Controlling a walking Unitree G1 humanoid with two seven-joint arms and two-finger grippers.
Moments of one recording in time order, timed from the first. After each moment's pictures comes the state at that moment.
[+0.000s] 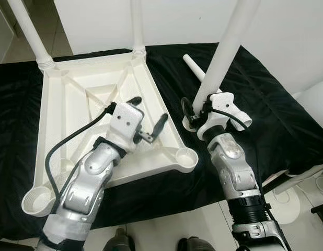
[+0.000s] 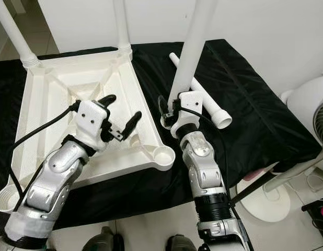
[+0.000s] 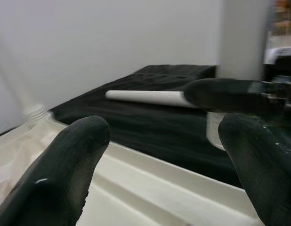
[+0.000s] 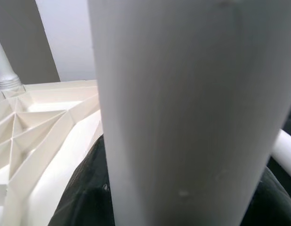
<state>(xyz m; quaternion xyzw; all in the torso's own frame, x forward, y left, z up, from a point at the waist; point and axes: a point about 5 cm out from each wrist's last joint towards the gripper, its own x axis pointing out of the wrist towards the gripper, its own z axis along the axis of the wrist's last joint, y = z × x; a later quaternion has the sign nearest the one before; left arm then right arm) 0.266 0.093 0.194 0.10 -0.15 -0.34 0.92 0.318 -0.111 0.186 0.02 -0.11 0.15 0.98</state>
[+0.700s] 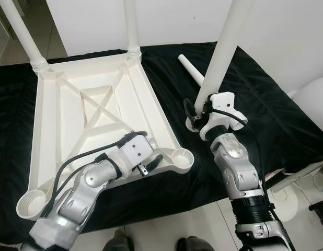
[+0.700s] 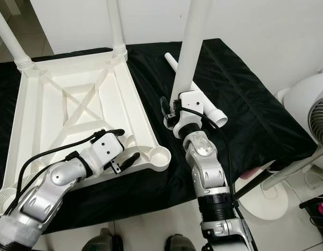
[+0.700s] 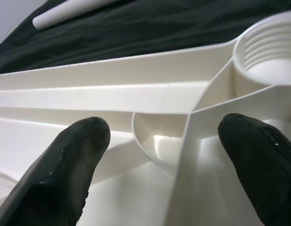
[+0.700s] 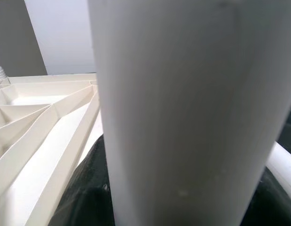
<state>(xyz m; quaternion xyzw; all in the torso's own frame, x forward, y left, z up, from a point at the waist) 0.270 0.095 0.138 0.30 0.00 -0.40 0.86 0.317 -0.116 0.187 0.00 -0.10 0.15 0.98</state>
